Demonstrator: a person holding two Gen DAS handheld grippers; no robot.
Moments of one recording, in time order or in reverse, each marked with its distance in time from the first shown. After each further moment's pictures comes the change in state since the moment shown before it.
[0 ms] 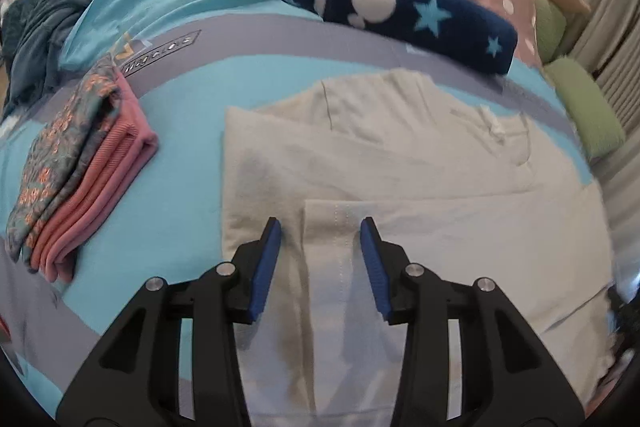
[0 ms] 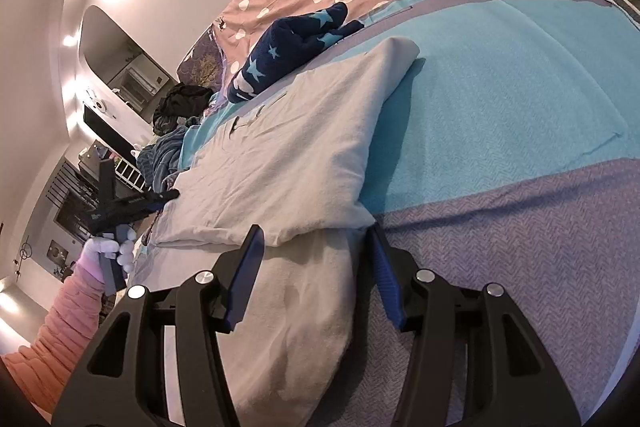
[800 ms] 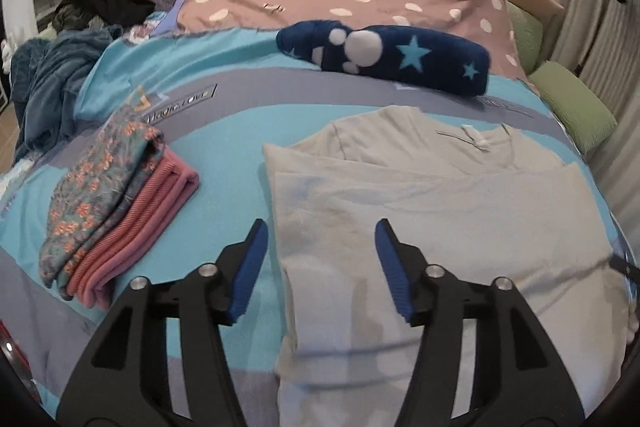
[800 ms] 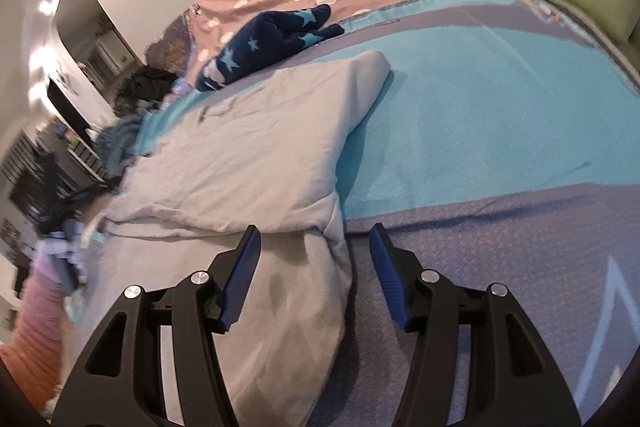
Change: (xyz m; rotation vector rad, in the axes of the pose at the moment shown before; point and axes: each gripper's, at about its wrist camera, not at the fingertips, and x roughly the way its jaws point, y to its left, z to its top) left arm -0.049 0.010 -0.022 0.103 -0.182 0.002; right arm 0.006 0.027 -0.001 -0.106 0.009 -0.228
